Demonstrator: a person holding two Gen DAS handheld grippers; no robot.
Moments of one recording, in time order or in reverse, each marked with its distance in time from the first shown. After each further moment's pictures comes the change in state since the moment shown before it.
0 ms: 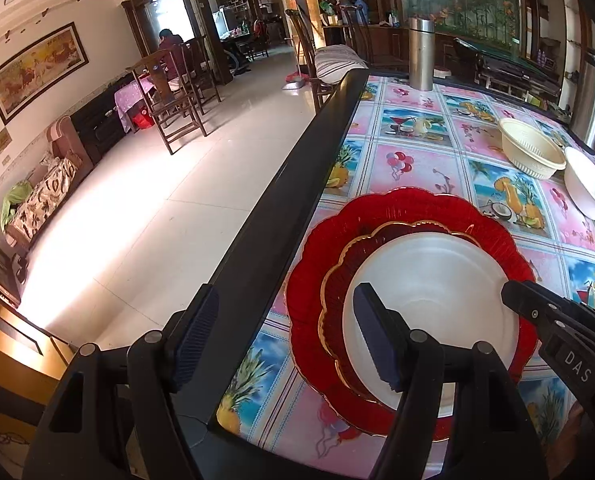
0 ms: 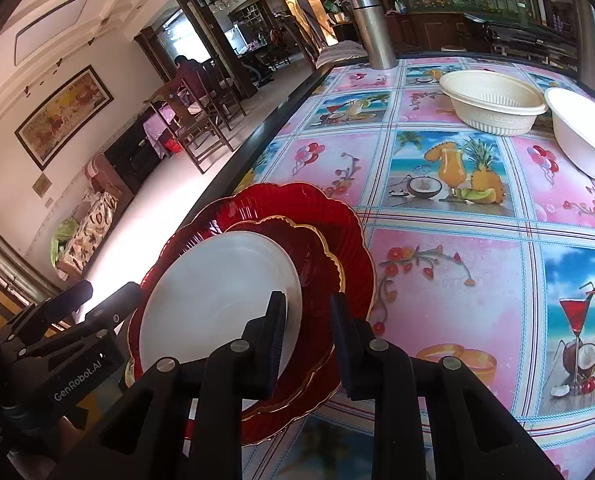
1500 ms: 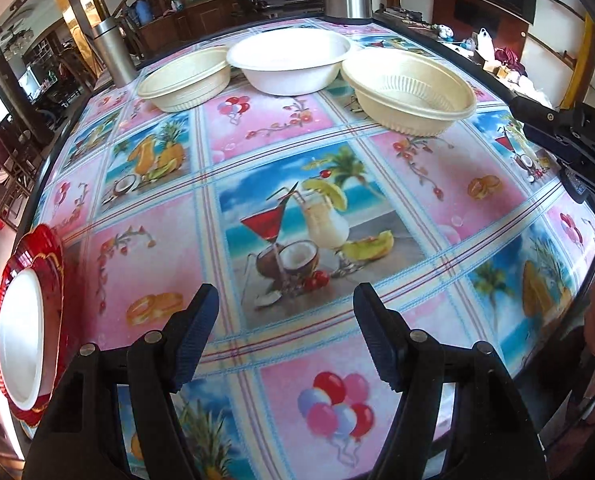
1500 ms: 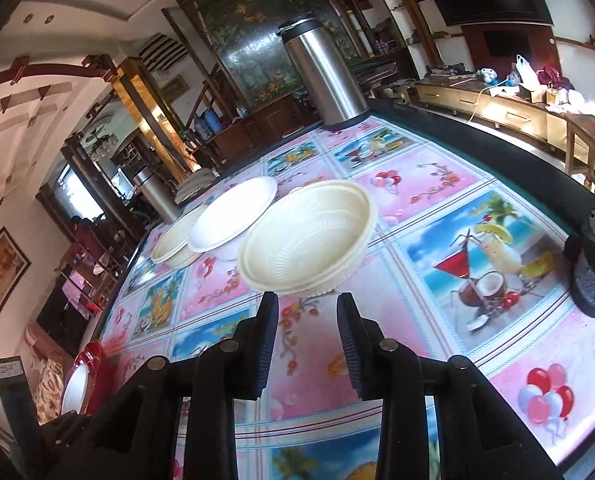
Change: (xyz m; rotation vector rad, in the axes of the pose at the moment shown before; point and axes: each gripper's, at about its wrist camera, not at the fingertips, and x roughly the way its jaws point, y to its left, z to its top) left arm -0.066 -0.296 -0.059 0.530 0.082 -0.455; right arm -0.214 -0.287 -0.063 0.420 -0.423 -0.295
